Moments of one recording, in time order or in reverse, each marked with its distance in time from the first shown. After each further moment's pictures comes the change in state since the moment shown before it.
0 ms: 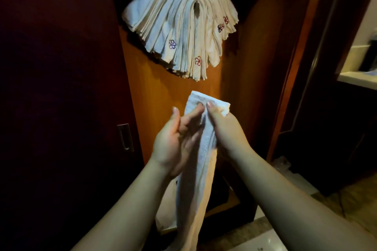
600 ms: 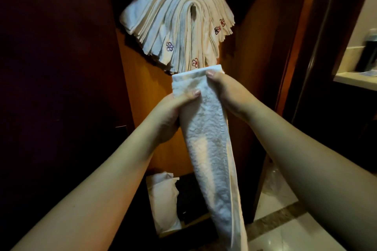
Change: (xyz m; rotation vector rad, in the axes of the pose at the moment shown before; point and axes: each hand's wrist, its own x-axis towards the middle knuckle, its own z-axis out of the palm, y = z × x) left_hand 0.047 0.044 0.004 0.335 -0.092 0.092; right_hand 0.050 -0.064 -0.025 0.053 -0.396 -0.198
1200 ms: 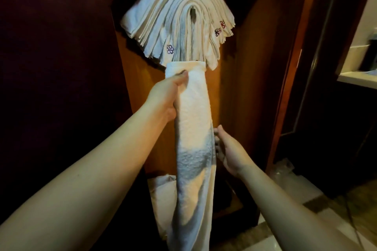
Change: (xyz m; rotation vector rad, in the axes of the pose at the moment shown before) left_hand 0.039 0.028 0.007 -0.115 0.397 -0.158; right_hand -0.056 0.137 0.000 0.247 0.250 0.280
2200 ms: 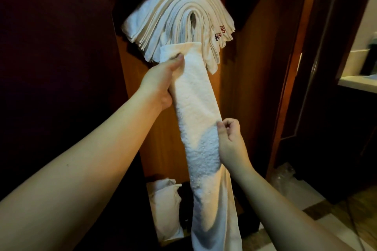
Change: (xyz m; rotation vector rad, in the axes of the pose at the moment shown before) left_hand 0.003 0.036 0.008 -0.032 -0.021 0.097; right_hand -0.019 -0.034 0.022 -0.426 0.333 -0.471
